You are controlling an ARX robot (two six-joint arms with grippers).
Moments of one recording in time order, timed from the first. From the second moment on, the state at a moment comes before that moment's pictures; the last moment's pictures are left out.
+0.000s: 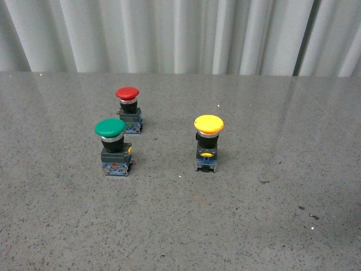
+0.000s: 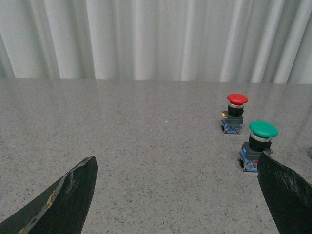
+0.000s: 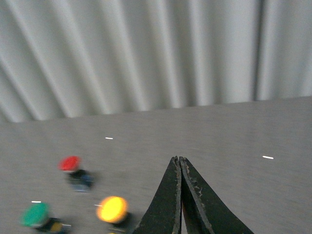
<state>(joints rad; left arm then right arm) 0.00 0.01 0.01 0.00 0.00 0.00 0.41 0.95 0.48 0.44 0.29 0.19</state>
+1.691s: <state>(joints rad) 0.00 0.01 0.01 0.00 0.00 0.00 0.00 0.00 0.01 0.00 0.00 0.01</state>
